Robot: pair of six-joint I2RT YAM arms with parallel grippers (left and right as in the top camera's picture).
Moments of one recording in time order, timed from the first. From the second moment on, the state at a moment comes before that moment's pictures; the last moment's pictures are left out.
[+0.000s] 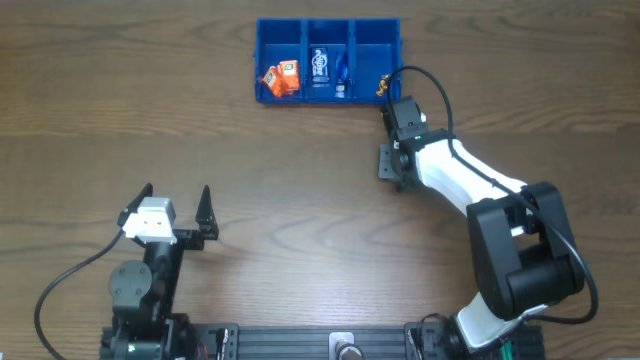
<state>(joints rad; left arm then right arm) -0.05 0.02 0.02 -0.12 0.05 -0.07 0.31 1.79 0.98 -0.48 0.13 0.38</state>
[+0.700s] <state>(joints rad) -0.05 0.02 0.02 -0.12 0.05 -0.07 0.35 1.64 1.35 -0.64 0.14 0.36</state>
